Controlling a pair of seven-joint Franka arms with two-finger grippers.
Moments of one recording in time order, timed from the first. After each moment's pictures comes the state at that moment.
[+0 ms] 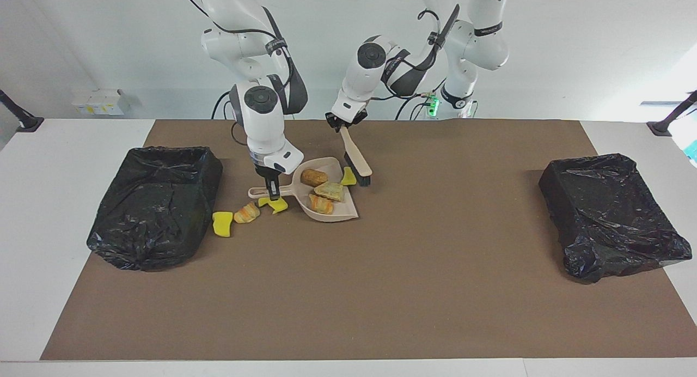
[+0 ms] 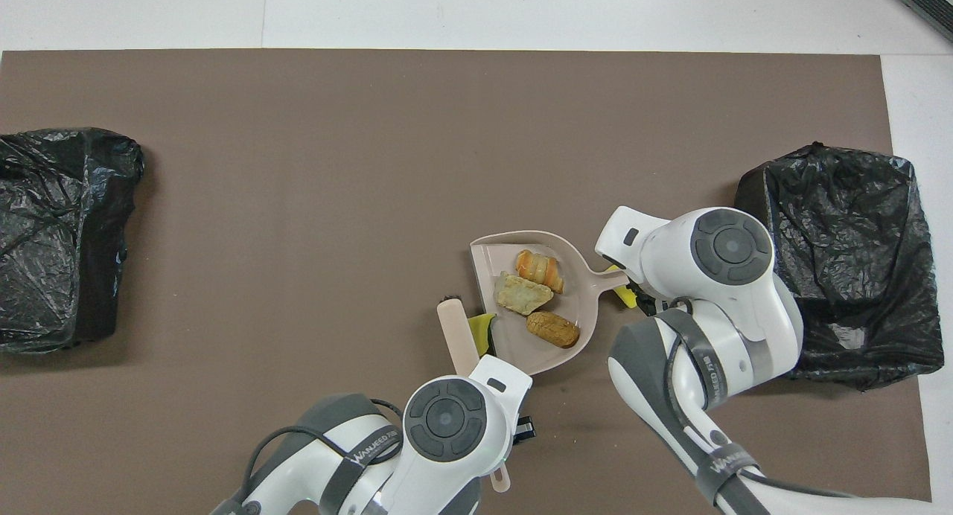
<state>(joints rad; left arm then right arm) -0.84 0.02 -0.09 -2.21 -0.37 2.14 -0.93 0.20 0.10 0.09 -2.14 -0.09 2.25 -1.44</state>
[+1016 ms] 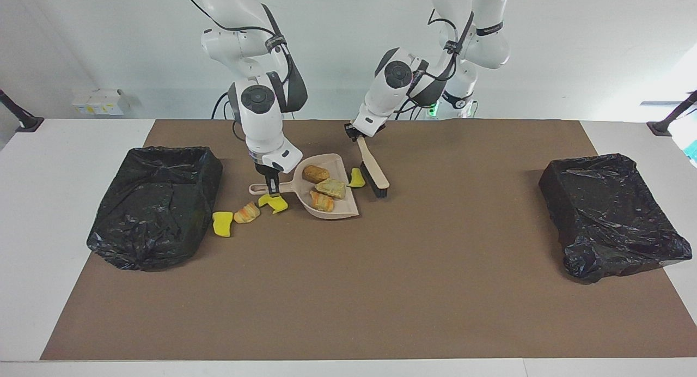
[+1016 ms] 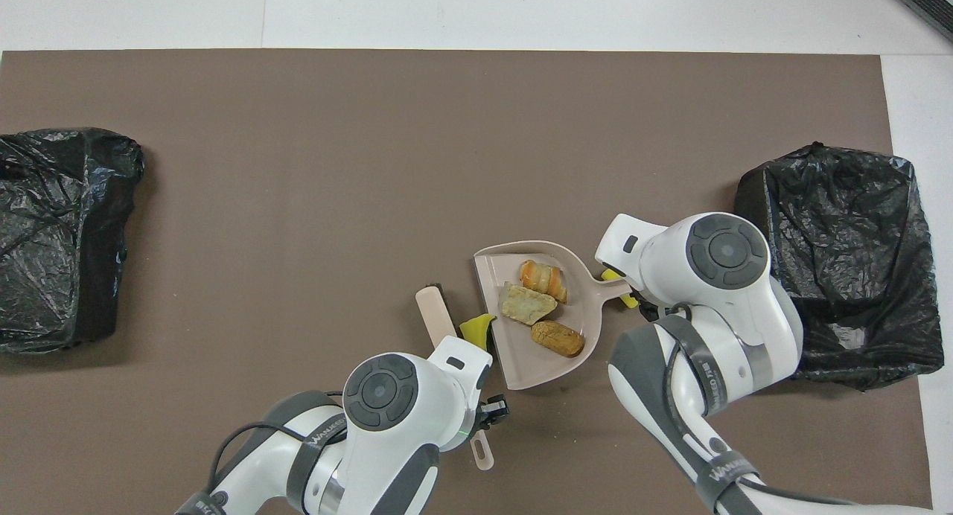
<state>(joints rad) -0.77 0.00 -0.10 -2.31 -0.50 2.28 -0.78 0.21 0.08 0.09 -2.16 -0.13 2.22 -1.43</state>
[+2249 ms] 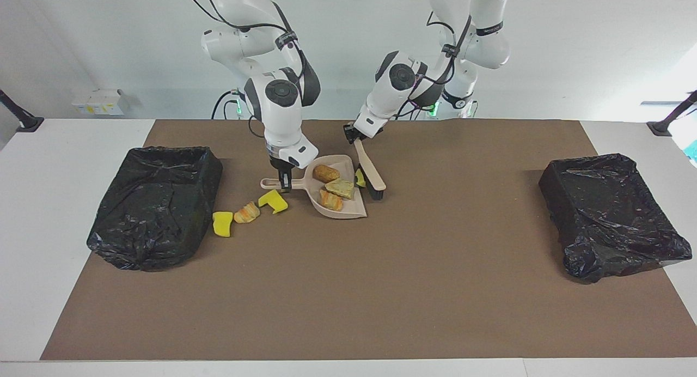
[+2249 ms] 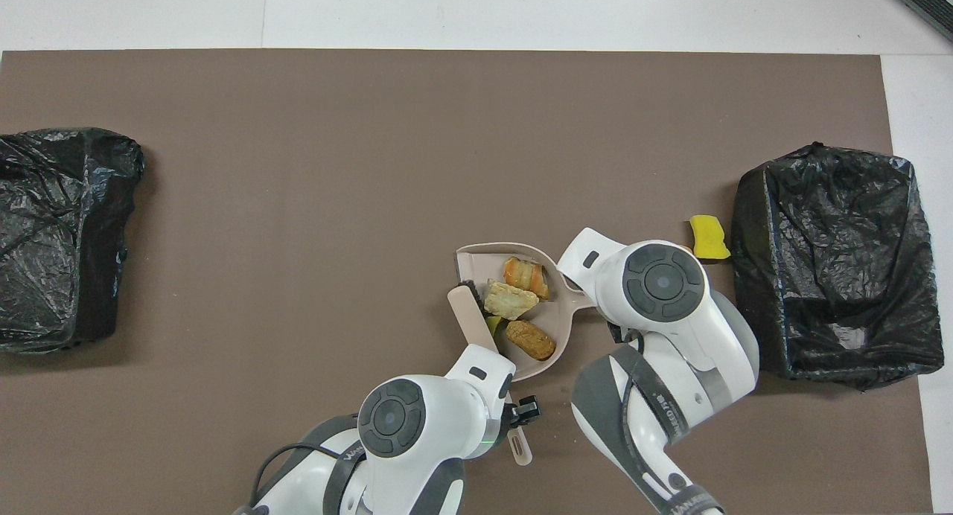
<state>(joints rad) -0.82 0.06 -0.13 -2.30 -0.68 2.49 -0.68 0.32 0.08 0.09 -2.17 -0.18 2.22 -1.15</state>
